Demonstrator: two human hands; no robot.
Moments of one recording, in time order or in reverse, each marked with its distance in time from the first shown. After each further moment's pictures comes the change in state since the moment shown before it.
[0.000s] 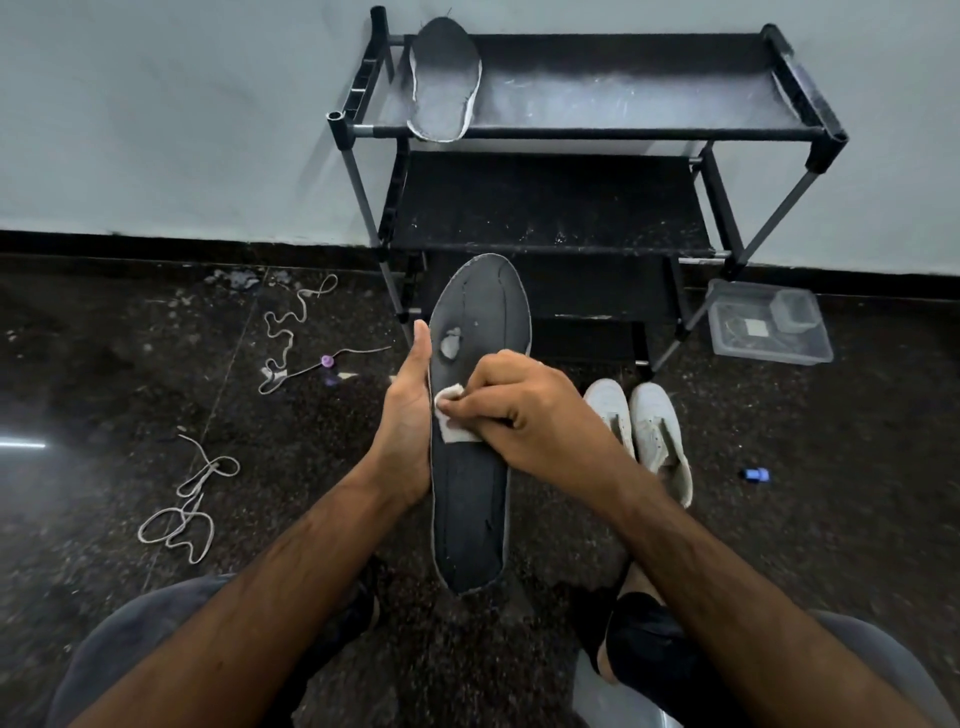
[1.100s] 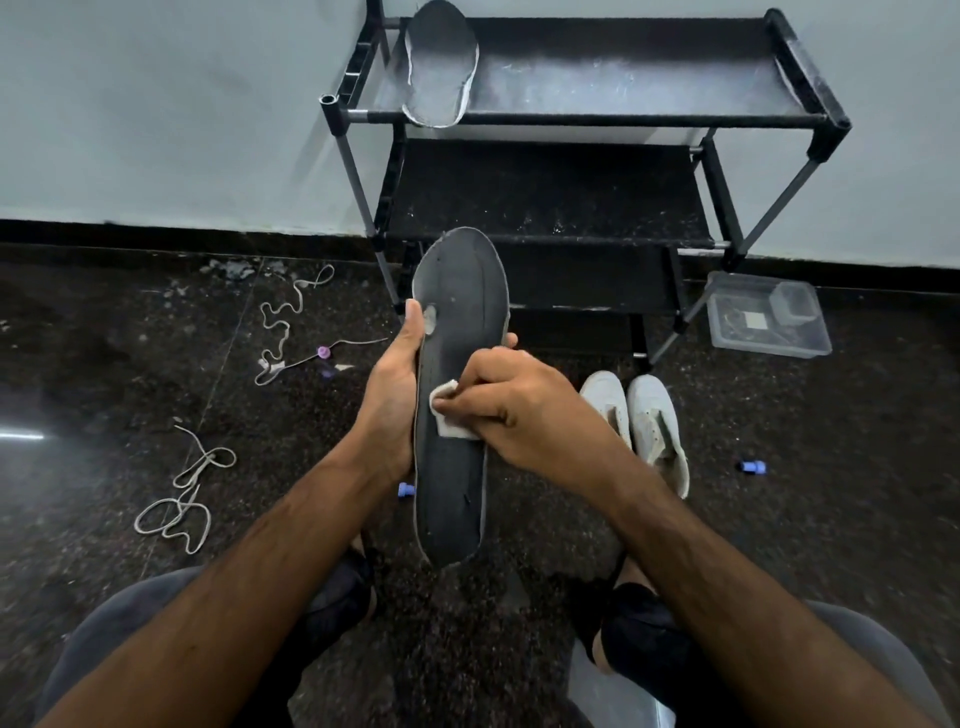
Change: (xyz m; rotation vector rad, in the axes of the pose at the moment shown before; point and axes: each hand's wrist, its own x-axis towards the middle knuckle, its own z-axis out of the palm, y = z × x) left_hand 0.003 0.010 0.000 0.094 0.101 0.011; right_hand -0.003 0.000 -0.002 -0.081 -0.089 -0.031
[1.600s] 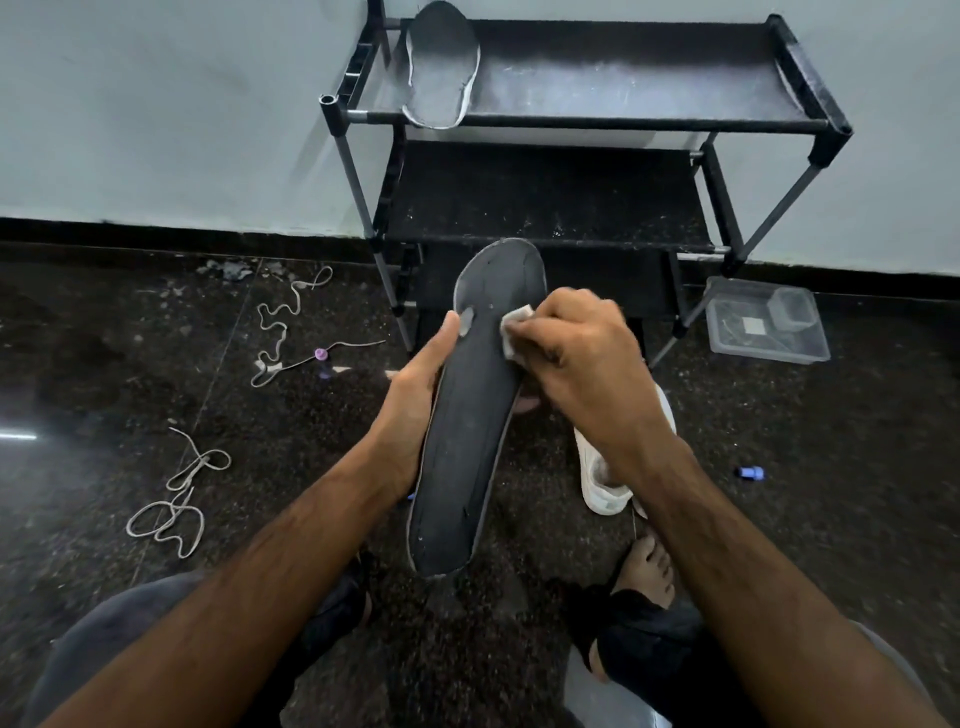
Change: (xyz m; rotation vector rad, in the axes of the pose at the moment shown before) left_hand -0.005 -0.007 0.006 0.111 -0.060 0.039; right_hand 0.000 0.035 -0.023 -0.224 0.249 0.207
